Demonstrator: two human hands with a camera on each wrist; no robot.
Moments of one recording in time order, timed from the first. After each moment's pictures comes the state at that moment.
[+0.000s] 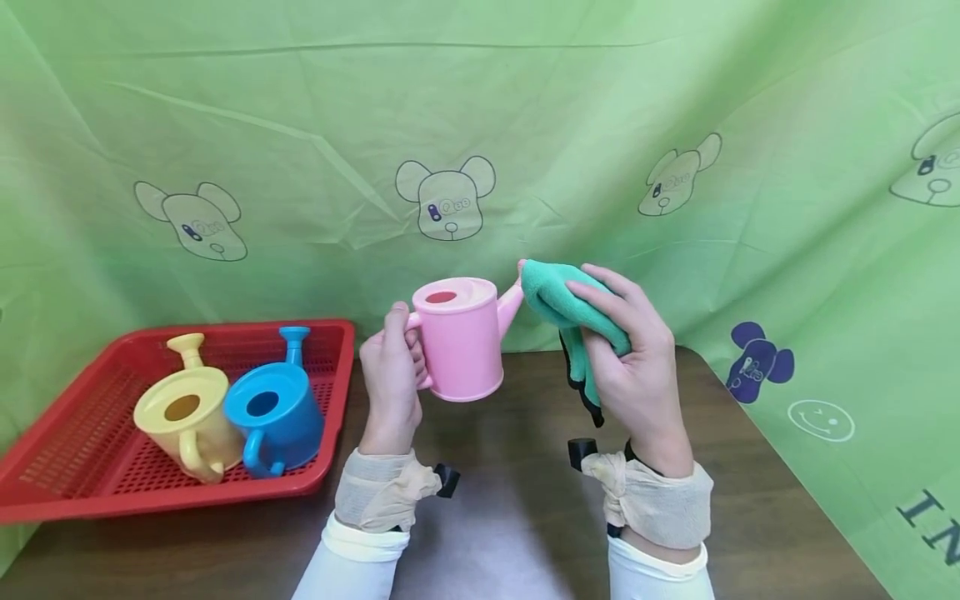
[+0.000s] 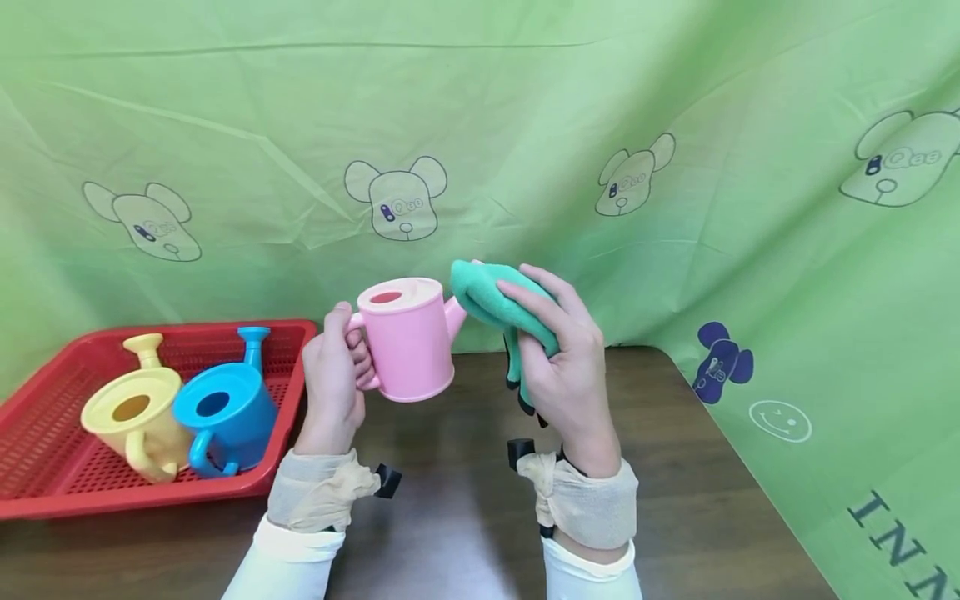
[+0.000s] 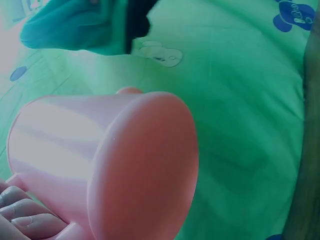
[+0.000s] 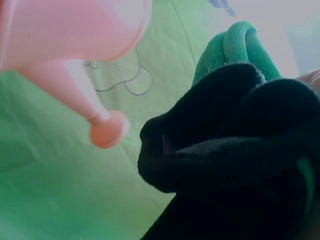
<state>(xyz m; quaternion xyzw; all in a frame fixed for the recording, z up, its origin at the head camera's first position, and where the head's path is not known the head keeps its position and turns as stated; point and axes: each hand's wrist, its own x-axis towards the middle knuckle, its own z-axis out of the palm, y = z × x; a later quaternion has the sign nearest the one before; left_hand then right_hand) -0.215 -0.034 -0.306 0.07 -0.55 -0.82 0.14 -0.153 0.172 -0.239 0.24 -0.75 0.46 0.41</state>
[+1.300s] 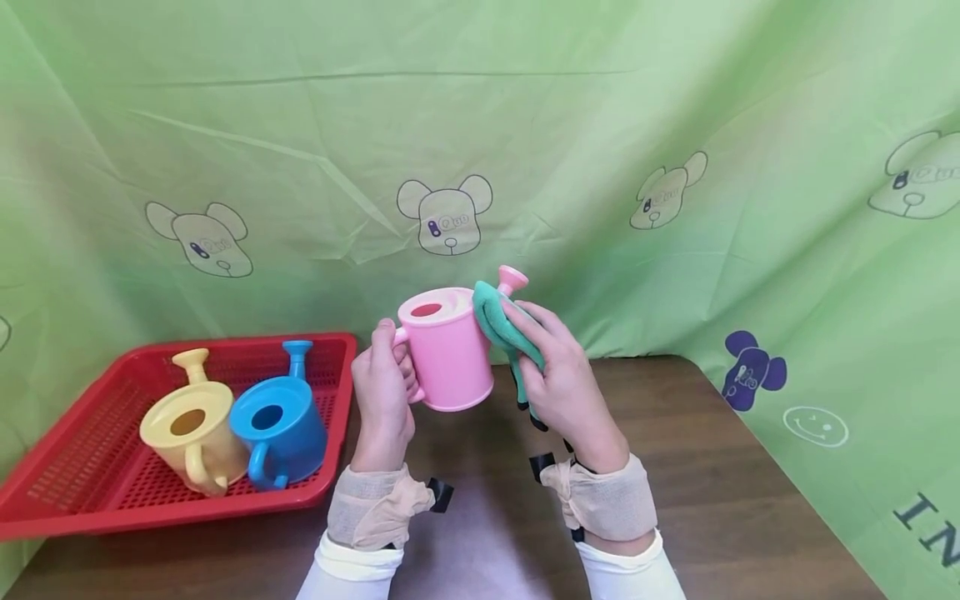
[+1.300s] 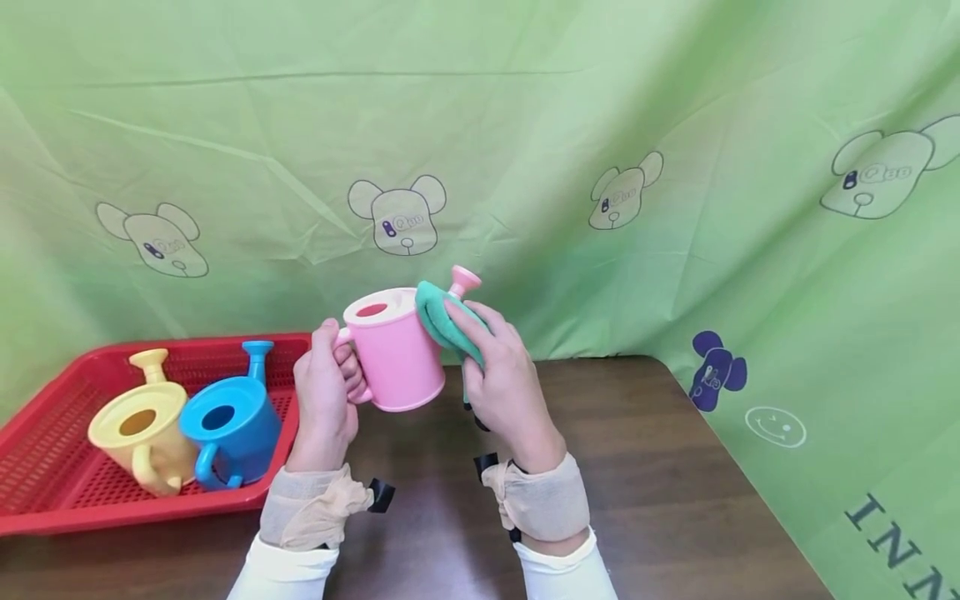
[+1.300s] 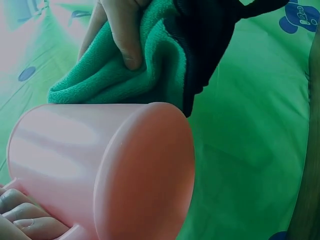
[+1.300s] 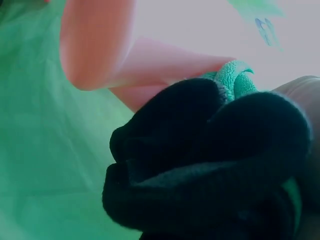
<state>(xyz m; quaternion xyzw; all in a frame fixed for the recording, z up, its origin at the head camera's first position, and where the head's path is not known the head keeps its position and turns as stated) -0.204 -0.046 -0.303 0.06 -0.55 -0.82 0.15 -0.197 0.152 -0.294 0.27 -0.83 0.35 0.33</state>
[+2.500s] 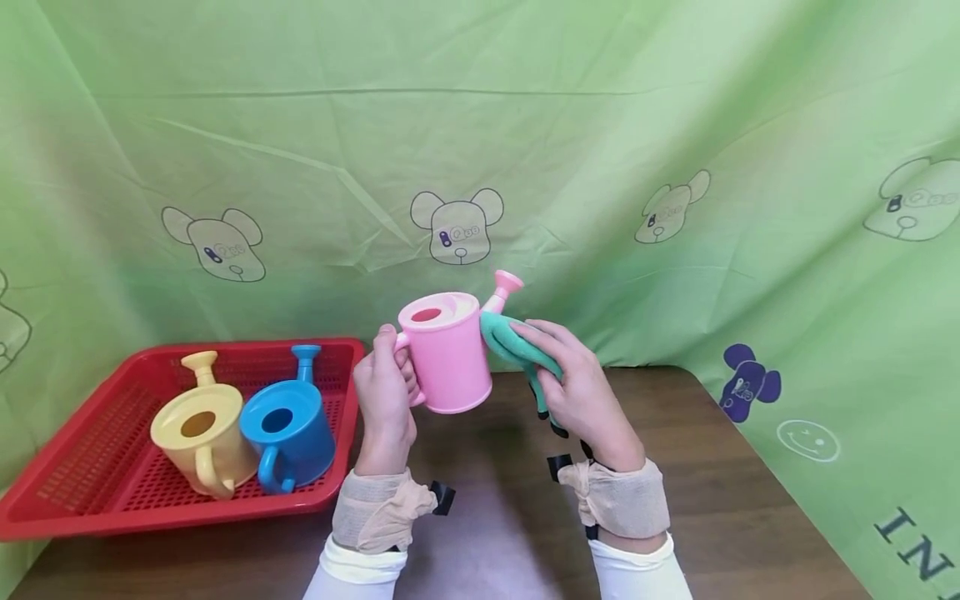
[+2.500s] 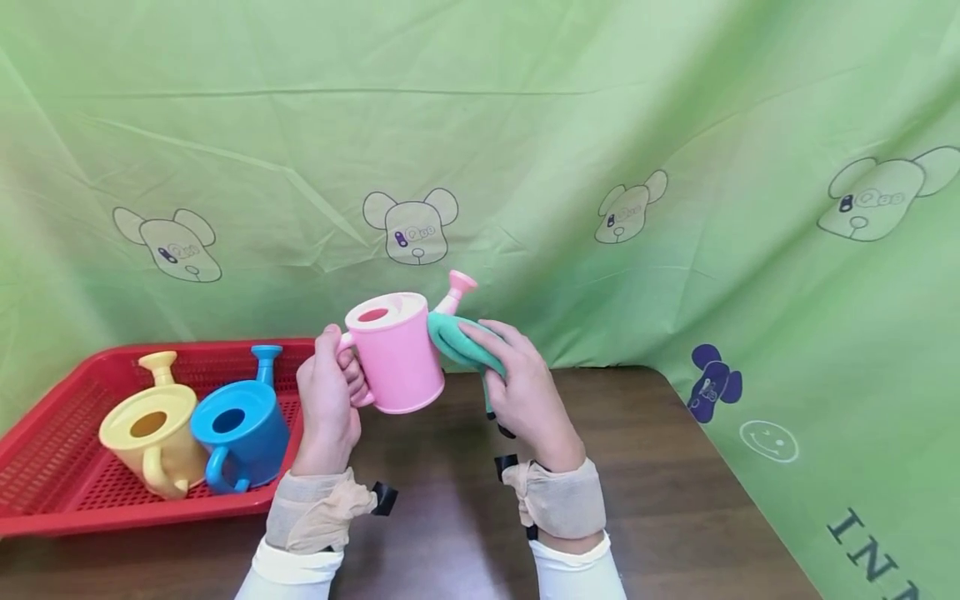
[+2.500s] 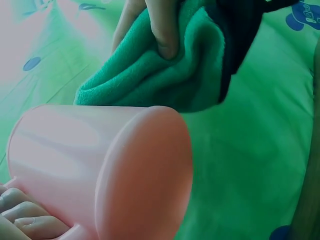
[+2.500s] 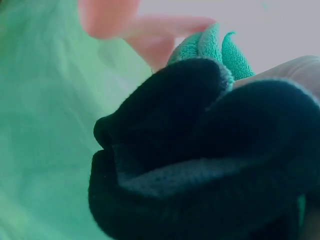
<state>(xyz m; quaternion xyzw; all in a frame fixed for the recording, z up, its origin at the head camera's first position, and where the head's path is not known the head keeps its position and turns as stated) -0.204 -0.057 -0.304 0.07 -0.54 -0.83 0.16 -0.200 0.166 -0.298 0.27 -0.86 0.35 0.27</state>
